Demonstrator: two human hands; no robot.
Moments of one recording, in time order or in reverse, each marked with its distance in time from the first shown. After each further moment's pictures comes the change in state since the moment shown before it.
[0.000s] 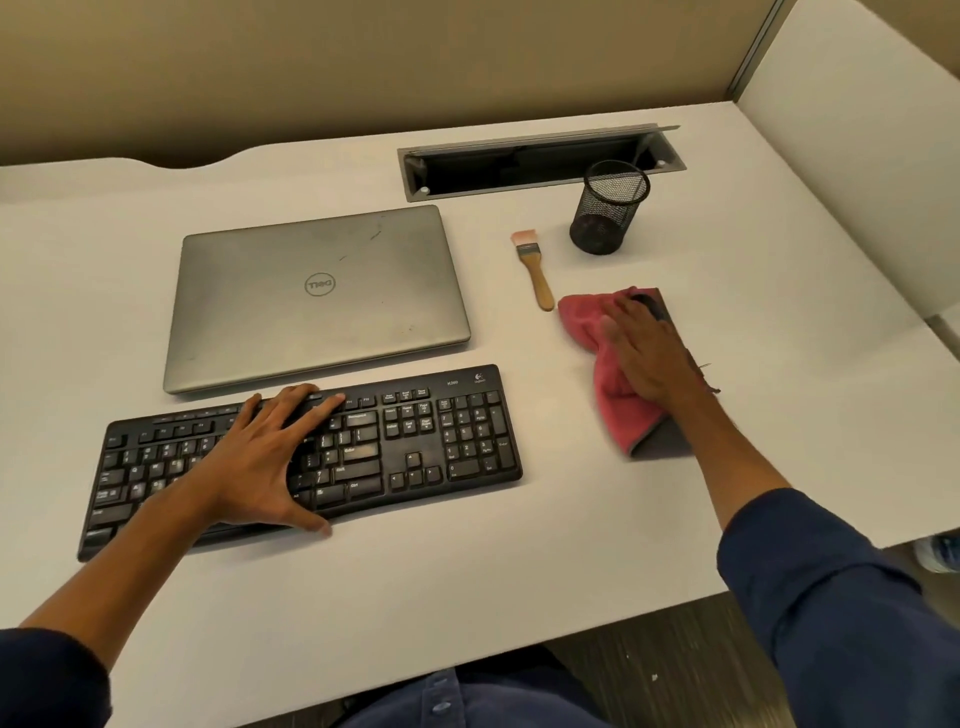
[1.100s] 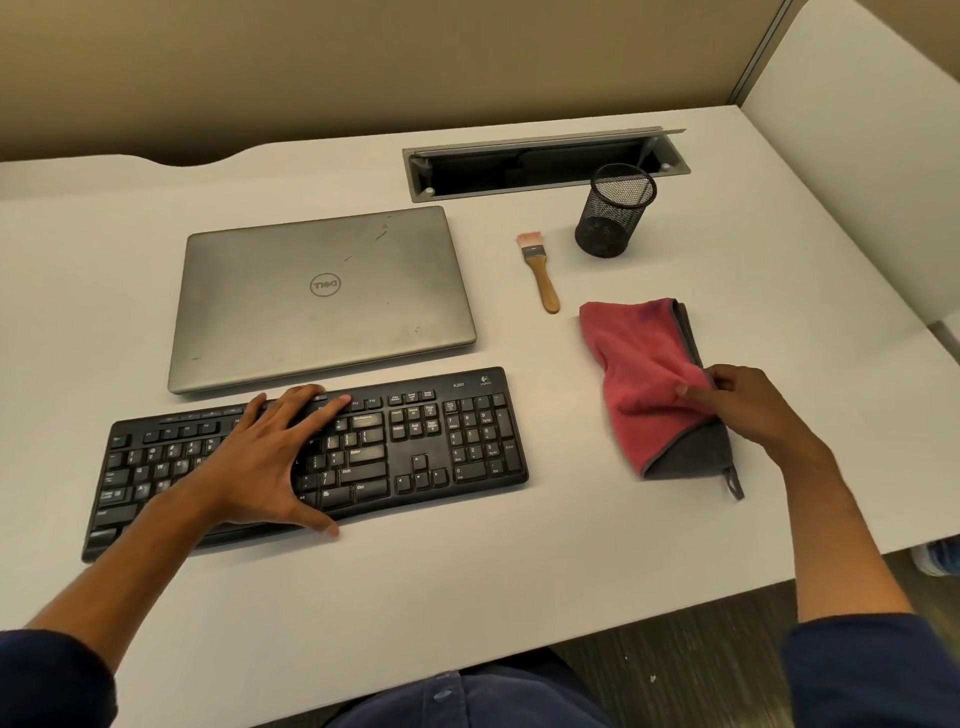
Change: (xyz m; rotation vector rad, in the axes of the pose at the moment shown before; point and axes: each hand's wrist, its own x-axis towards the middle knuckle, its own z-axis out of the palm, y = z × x) left_hand 0.002 -0.005 0.000 0.004 0.008 0.019; right_hand -0.072 0.029 -0.056 0.501 -0.060 0.436
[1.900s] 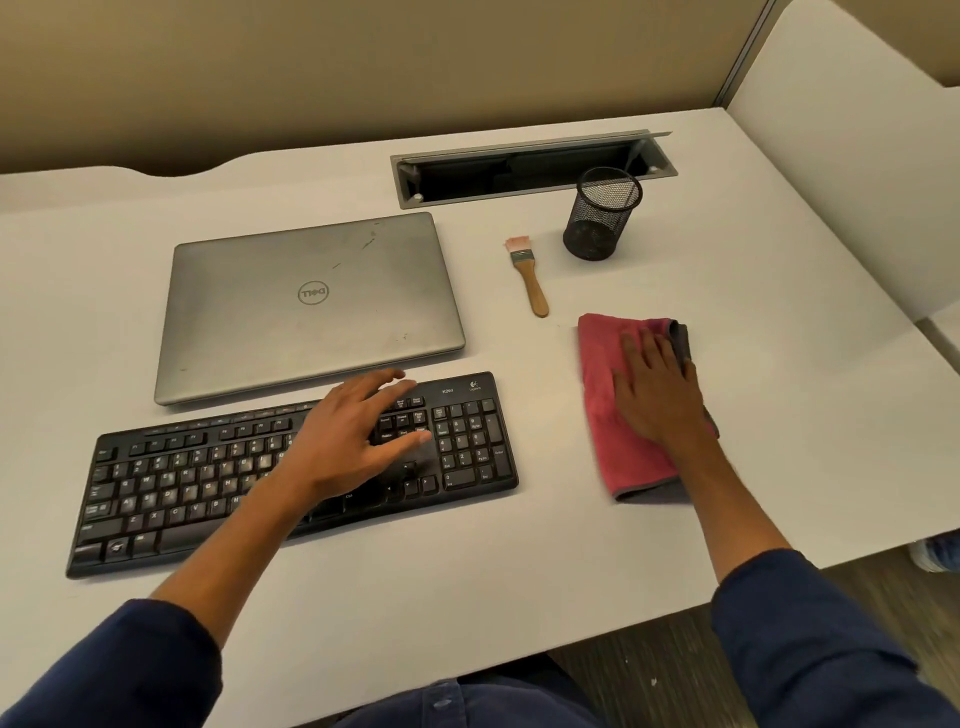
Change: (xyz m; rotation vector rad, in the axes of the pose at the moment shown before) left_hand 0.054 0.087 -0.011 -0.159 0.282 0.029; right_hand 0.030 -0.005 0.073 -0.767 0.135 -0.295
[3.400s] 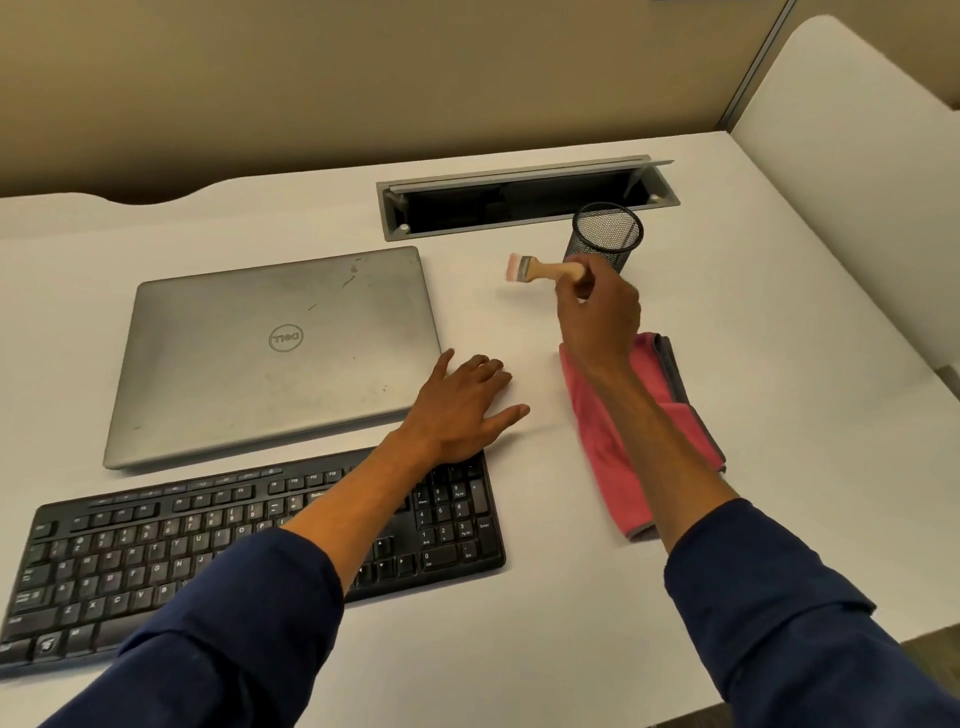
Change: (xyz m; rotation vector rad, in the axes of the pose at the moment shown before) left_hand 0.150 0.069 0.035 0.176 -0.186 0.103; right_hand 0.112 -0.097 -0.060 0.708 0.620 0.006
